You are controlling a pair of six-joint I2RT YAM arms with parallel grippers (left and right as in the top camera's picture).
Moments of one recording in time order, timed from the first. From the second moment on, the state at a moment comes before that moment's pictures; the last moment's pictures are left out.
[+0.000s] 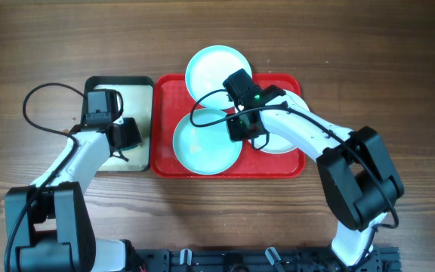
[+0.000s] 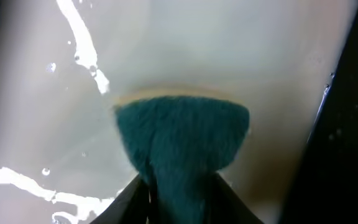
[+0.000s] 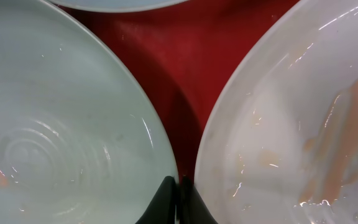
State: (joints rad) left arm 0.06 1.60 0.79 -0.39 -0.04 -0.23; right arm 0.57 1.96 1.30 -0.72 -0.06 0.35
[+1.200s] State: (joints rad) left arm 0.06 1.34 0.79 -0.39 0.02 -0.12; right arm 0.57 1.96 1.30 -0.71 -0.06 0.34
